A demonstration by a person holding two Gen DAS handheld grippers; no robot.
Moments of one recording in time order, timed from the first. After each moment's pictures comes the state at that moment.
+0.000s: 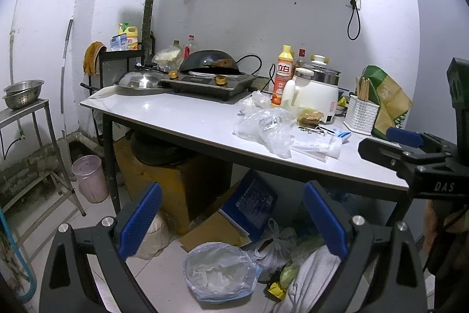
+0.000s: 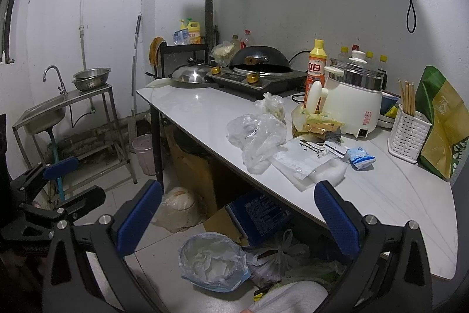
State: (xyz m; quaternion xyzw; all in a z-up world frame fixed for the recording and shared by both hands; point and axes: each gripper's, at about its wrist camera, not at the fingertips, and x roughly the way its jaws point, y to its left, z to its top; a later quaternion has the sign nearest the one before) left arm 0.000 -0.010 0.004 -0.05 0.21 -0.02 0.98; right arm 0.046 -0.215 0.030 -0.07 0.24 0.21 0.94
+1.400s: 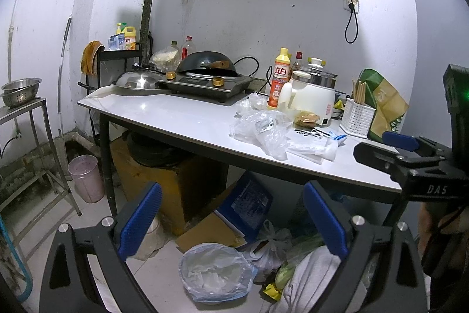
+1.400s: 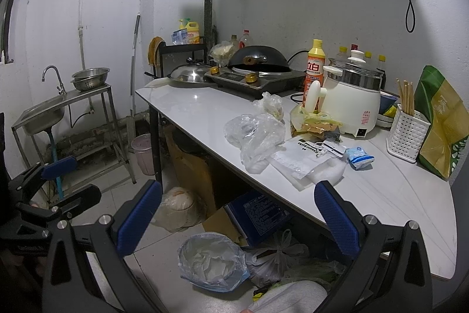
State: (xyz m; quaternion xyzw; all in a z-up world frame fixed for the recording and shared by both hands) left arm 0.001 -0.017 0.007 -0.05 0.21 -0.02 0.98; right arm 0.045 -0.217 0.032 -0.07 0.24 0.21 0.95
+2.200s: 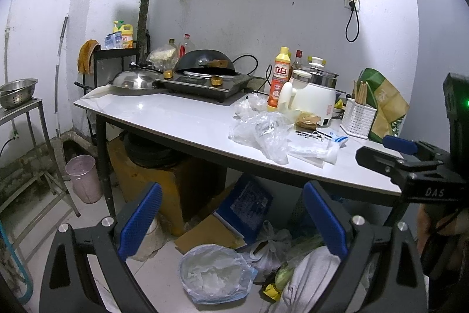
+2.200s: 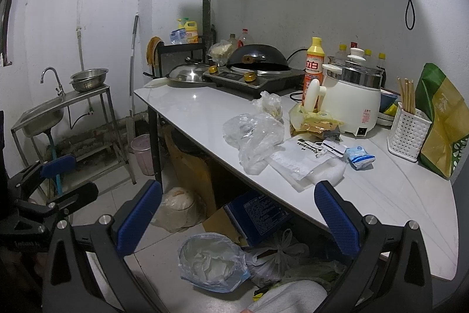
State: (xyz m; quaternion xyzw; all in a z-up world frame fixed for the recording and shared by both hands) left arm 0.023 -0.022 0.016 -0.05 0.22 -0.03 0.97; right arm 0.054 -0.217 0.028 -0.06 0.25 0.20 0.95
